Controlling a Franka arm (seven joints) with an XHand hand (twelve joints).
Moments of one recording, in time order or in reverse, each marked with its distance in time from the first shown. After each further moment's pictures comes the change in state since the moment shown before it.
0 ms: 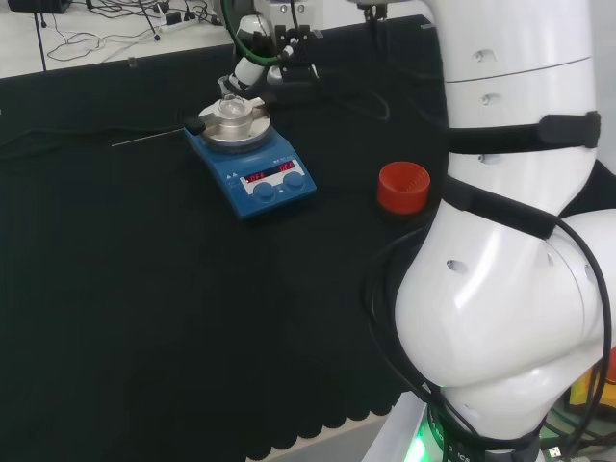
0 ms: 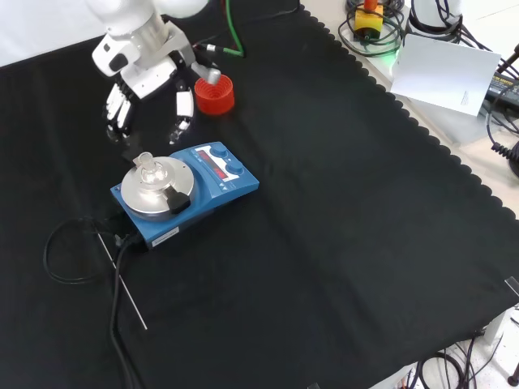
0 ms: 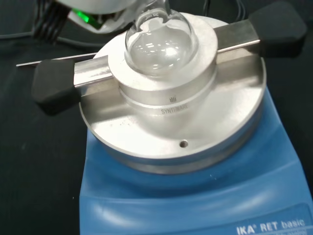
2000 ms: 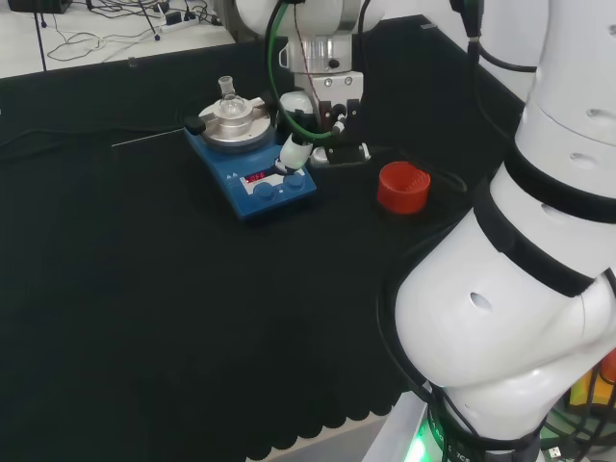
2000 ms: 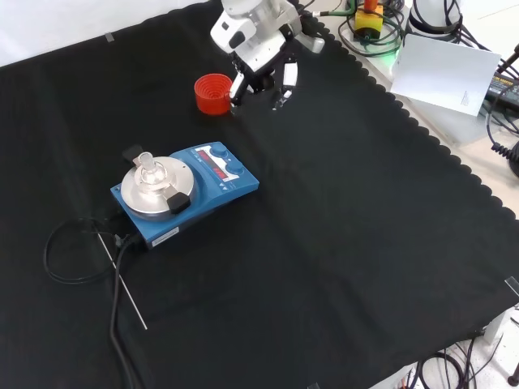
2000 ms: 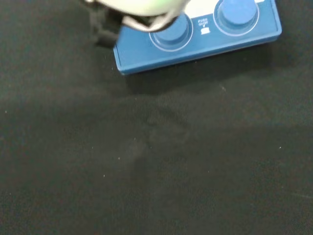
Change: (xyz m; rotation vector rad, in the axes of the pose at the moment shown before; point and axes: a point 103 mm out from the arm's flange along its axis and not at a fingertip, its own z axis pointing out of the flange) arm 0.013 -0.203 0.078 0.144 -0.017 0.069
